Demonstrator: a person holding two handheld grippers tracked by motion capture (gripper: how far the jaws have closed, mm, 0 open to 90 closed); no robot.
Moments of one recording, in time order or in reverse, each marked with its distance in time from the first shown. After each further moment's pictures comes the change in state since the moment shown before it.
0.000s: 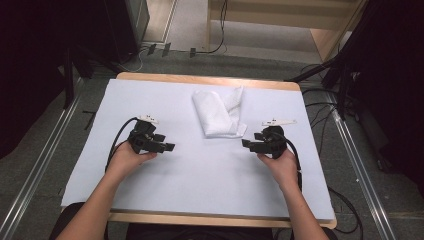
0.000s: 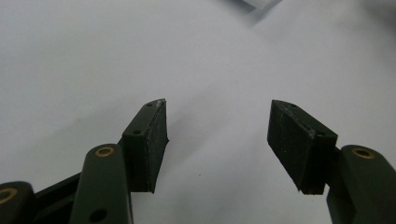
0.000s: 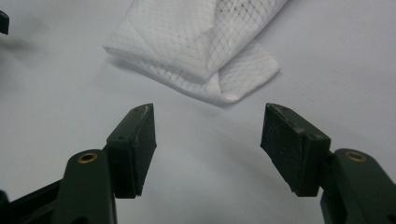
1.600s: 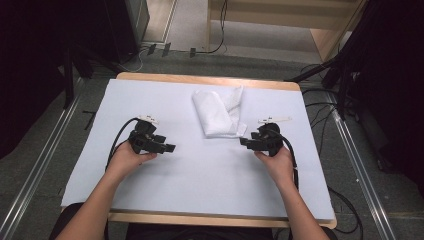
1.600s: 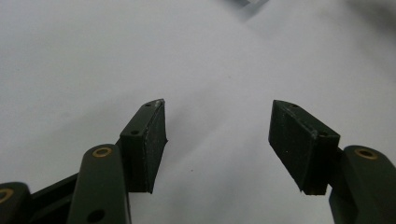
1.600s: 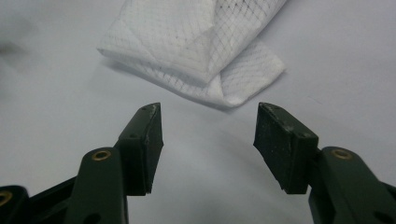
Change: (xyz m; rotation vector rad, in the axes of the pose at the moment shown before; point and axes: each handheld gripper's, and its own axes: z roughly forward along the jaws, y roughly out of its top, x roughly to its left) left arm 0.001 -0.001 0.000 0.024 -0.031 -0.018; right arm 0.004 0.010 0.011 0.026 -0.013 0.016
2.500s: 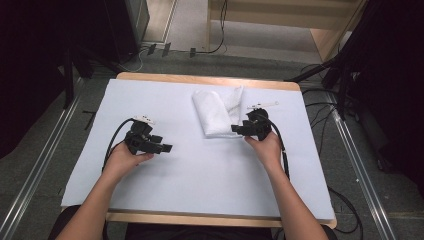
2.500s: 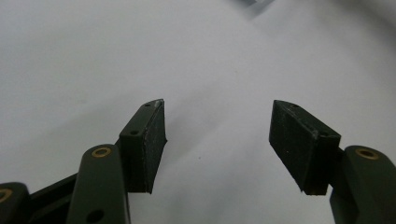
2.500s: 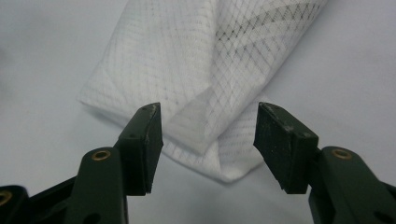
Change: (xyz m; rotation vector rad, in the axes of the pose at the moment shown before) left arm 0.002 -0.006 -0.008 -0.017 0.014 -0.017; right arm -0.004 0.042 0.040 0.020 -0.012 -0.002
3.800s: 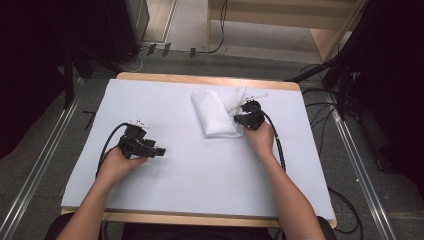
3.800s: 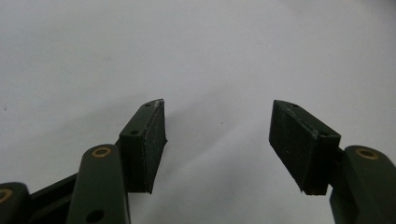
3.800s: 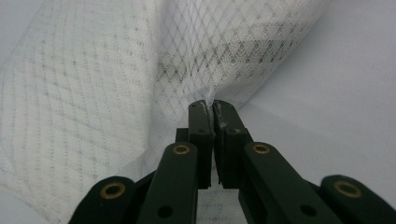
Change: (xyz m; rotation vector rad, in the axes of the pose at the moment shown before) left arm 0.008 -0.017 -0.006 0.026 0.043 -0.036; right arm -0.023 0.020 0.048 0.033 -0.060 -0.031
